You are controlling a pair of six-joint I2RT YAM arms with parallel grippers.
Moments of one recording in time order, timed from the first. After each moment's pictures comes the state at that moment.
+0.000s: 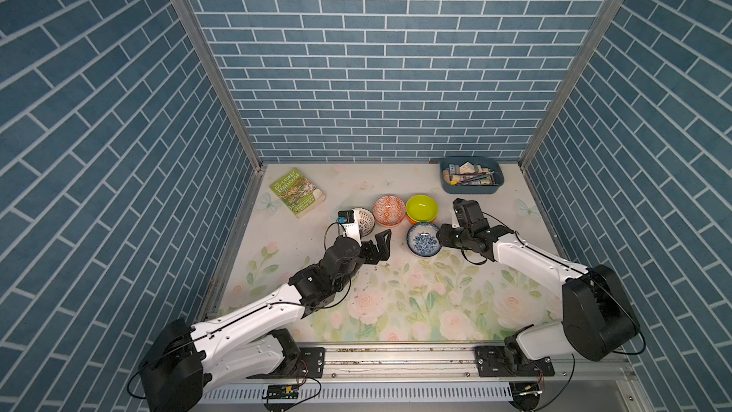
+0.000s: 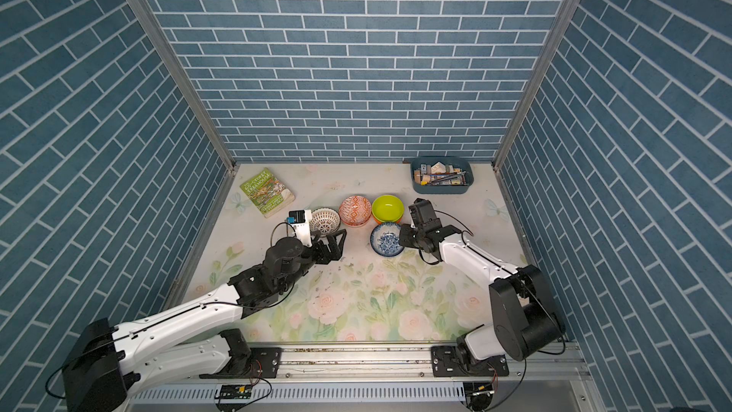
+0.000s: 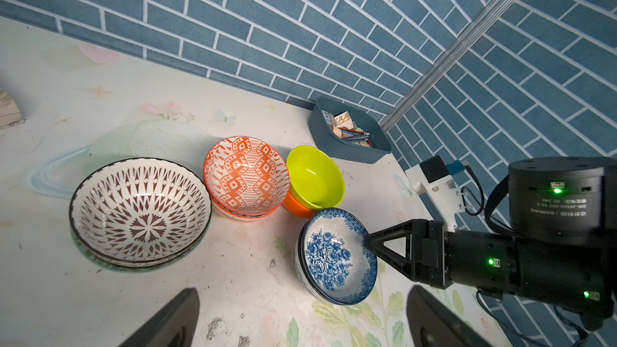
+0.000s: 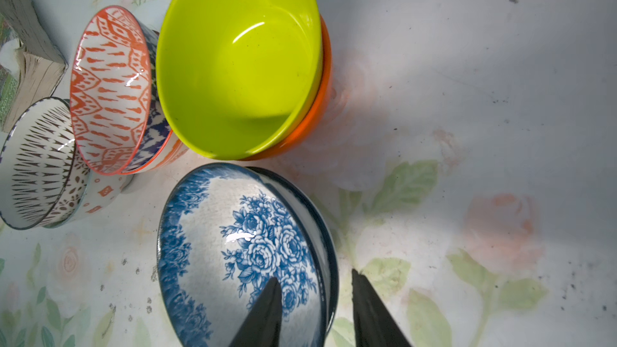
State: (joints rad) left arm -0.87 1.04 0.60 0.12 -0.34 -0.67; right arm 0.49 1.43 0.87 -0.34 -0.06 0.51
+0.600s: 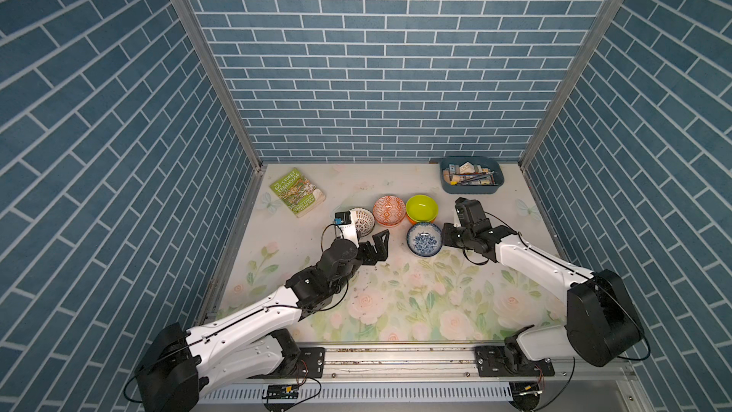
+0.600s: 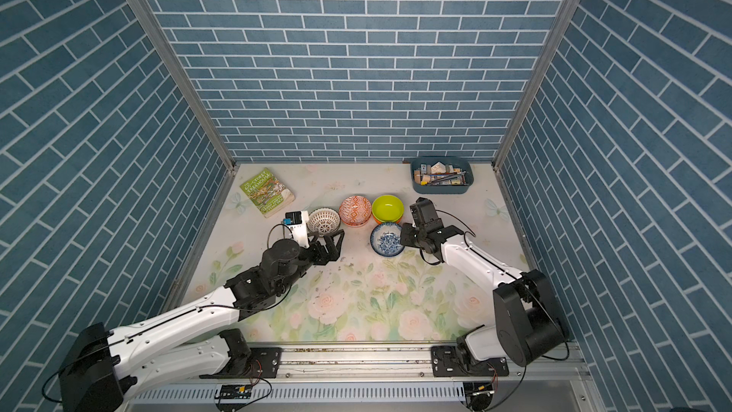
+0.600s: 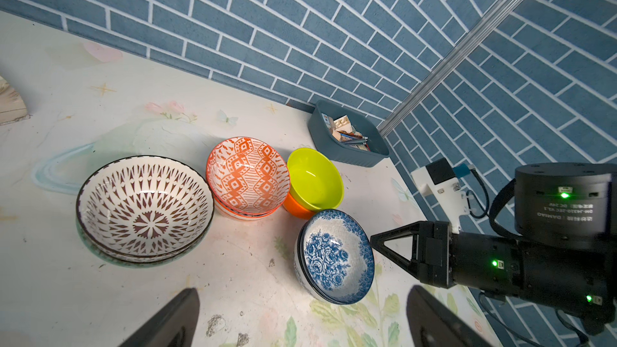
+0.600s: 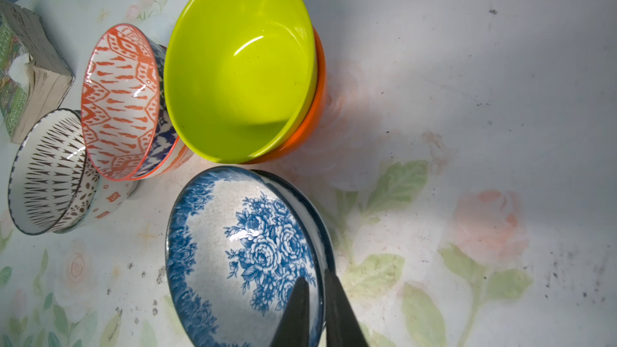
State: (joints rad) left arm -0.87 1.01 0.59 0.11 -0.34 -0.69; right arm 0.49 1.42 0.87 -0.35 -0.05 0.53
